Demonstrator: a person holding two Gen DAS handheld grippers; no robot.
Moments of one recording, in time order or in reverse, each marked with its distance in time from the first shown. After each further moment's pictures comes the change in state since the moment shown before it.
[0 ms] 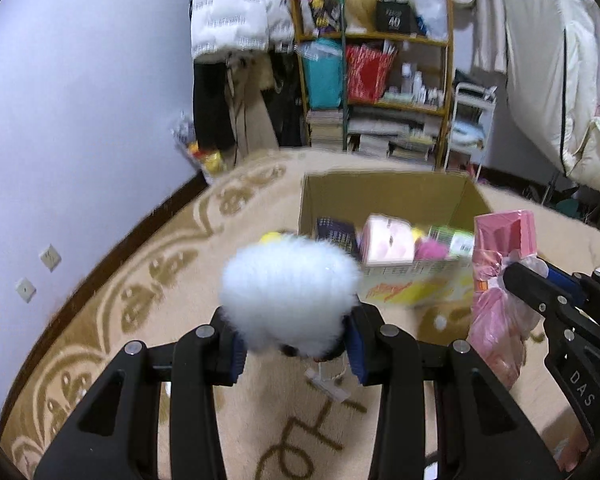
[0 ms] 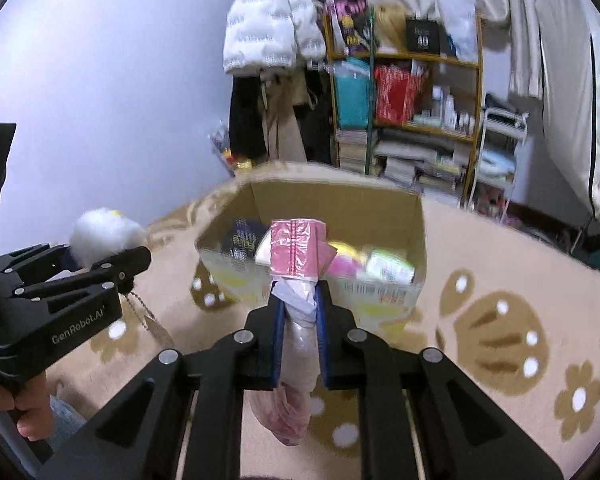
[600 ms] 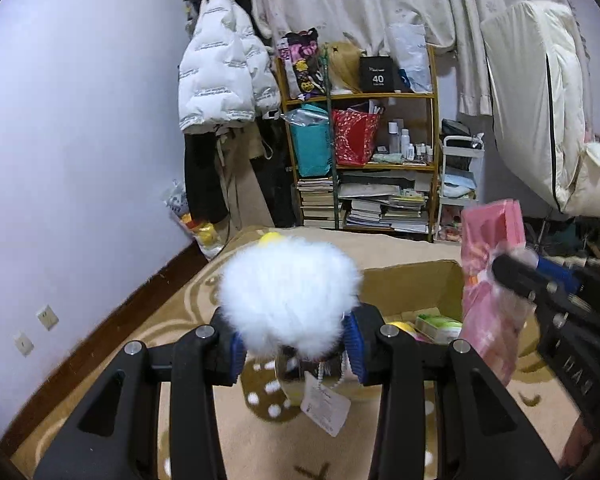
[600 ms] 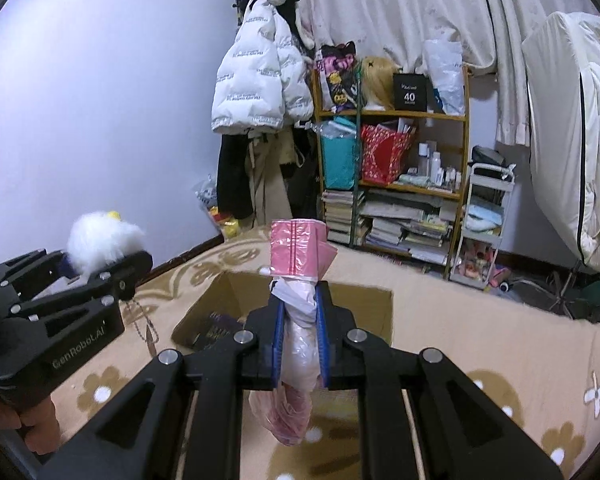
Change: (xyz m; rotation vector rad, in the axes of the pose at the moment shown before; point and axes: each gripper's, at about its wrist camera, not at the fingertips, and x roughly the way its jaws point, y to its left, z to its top) left arm 0.004 -0.026 0.066 0.060 -0.215 0.005; right arm 0.010 -0.032 0.061 -0.018 -0.170 -0.046
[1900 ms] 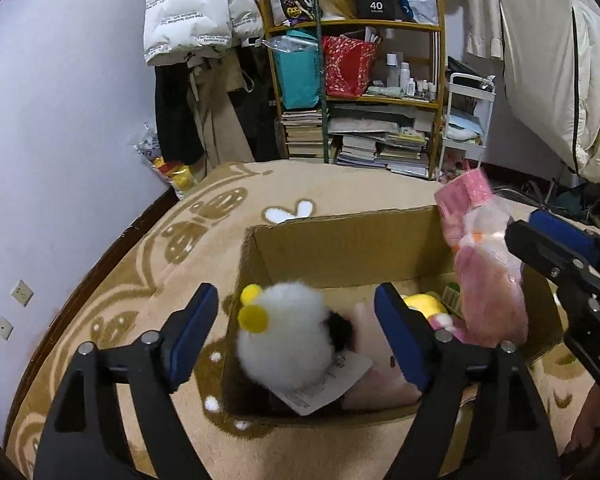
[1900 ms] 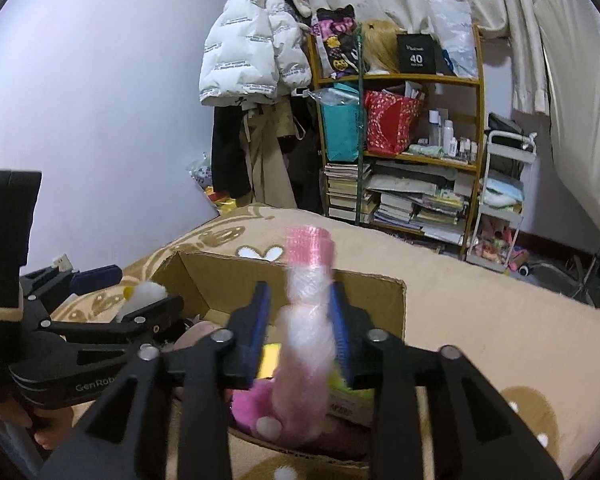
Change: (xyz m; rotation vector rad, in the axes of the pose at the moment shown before) left arm 0.127 -0.016 -0.034 -0.004 0.234 -0.045; right arm 0.093 -0.044 -0.026 0.039 0.088 0.043
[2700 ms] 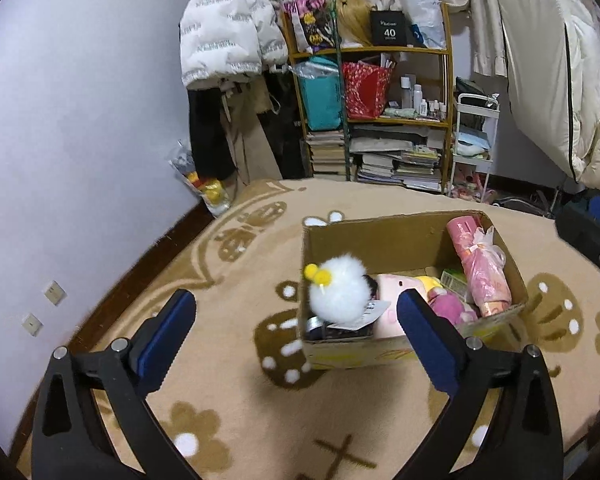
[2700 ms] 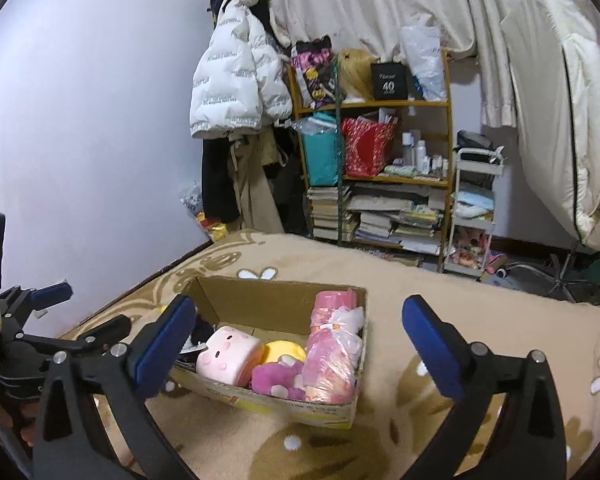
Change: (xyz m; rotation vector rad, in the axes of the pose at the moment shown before) left arm -0.106 0.027 -0.017 0.001 -0.075 0.079; right arm -0.100 0.009 0.014 0.027 -0.089 -0.061
